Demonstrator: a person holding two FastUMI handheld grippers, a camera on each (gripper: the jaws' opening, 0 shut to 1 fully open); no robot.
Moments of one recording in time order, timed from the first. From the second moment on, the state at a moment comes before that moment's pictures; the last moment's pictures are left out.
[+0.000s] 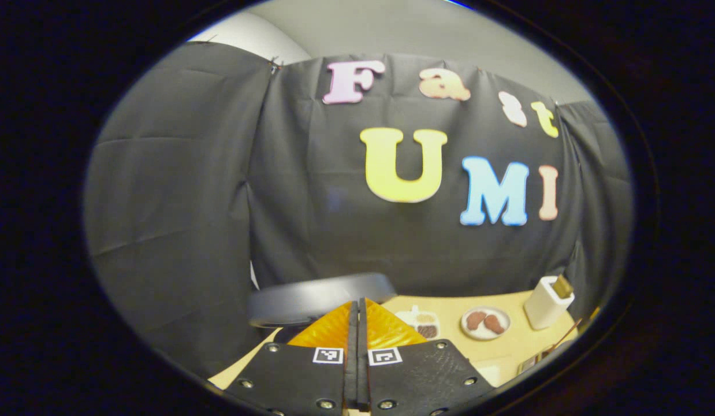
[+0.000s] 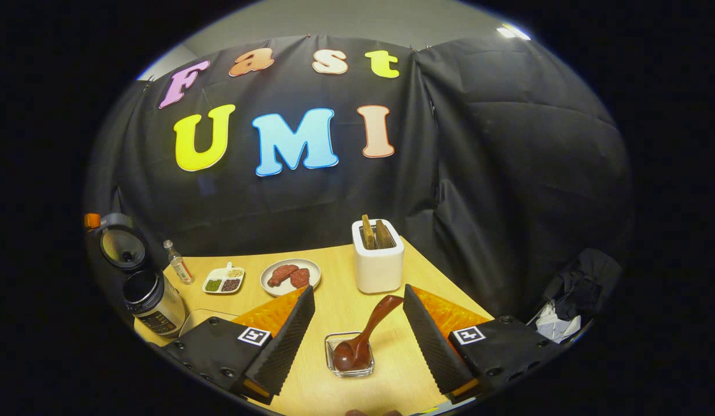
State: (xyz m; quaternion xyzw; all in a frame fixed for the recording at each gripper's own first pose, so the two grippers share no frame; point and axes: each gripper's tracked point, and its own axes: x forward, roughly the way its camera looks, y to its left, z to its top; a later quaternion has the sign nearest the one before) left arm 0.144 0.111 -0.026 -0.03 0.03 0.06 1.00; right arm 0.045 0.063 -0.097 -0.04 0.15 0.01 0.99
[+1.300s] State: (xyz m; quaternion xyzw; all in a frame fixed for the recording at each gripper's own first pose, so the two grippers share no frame) left arm 0.040 0.019 -0.116 0.00 0.06 0.11 0.99; right arm 0.117 0.042 -0.223 0.08 0.32 0.07 0.94
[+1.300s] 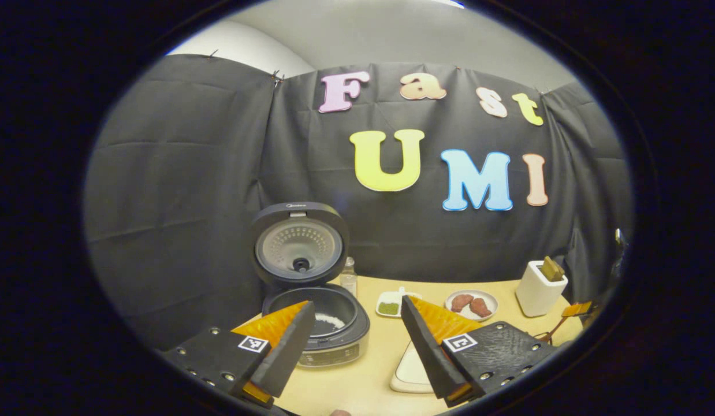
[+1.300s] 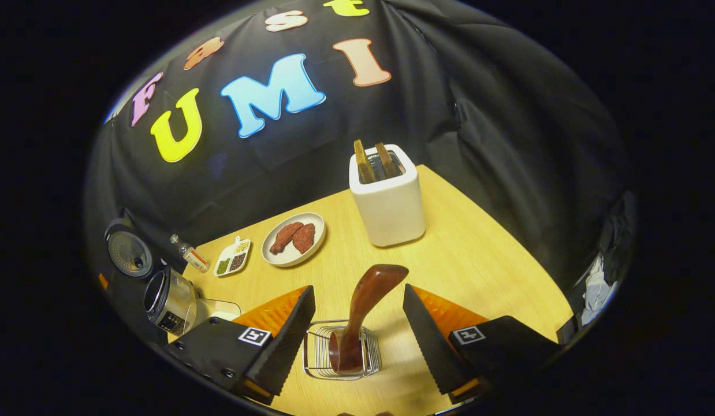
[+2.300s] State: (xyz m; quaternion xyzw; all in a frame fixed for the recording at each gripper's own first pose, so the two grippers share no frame) left arm 0.041 0.021 -0.130 -0.01 0.11 0.06 0.99; right arm 0.127 0.049 -0.185 0.19 0.31 0.02 0.93
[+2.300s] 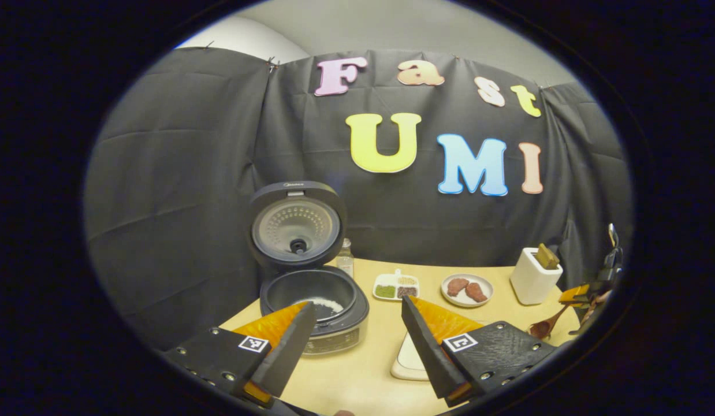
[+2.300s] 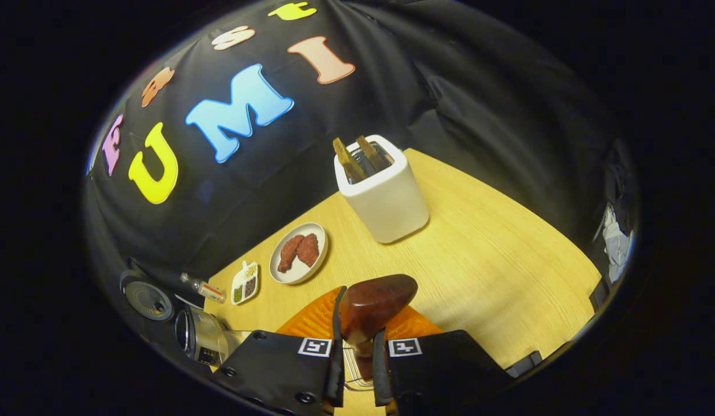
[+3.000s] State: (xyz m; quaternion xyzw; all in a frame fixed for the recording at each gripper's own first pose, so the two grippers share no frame) left arm 0.096 0.051 -0.139 -0.04 0.09 -0.09 0.99; right arm 0.031 0.049 -0.085 0.15 0.18 -0.08 0.97
